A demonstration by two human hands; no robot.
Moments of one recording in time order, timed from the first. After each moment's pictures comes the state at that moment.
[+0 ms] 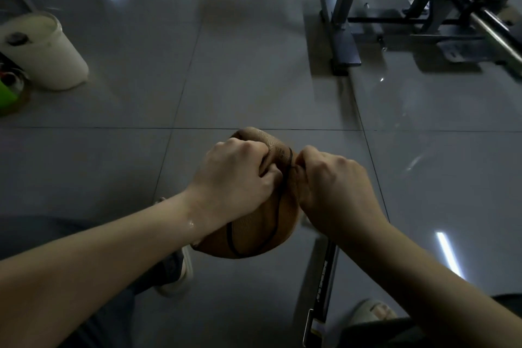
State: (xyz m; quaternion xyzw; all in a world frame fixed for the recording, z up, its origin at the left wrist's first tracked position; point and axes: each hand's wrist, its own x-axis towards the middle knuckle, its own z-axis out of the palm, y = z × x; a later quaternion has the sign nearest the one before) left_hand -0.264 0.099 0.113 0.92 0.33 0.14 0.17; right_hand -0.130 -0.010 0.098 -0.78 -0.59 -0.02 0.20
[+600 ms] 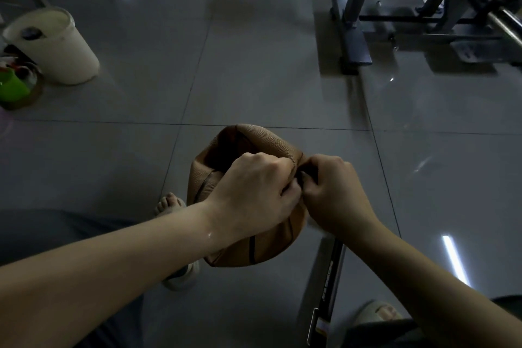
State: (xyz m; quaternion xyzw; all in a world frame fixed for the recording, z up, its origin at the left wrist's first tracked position) left_hand -0.267 0.086 0.103 0.95 0.22 0.16 0.18; right_hand -0.135 0.000 0.081 -0.79 -0.49 0.19 0.31
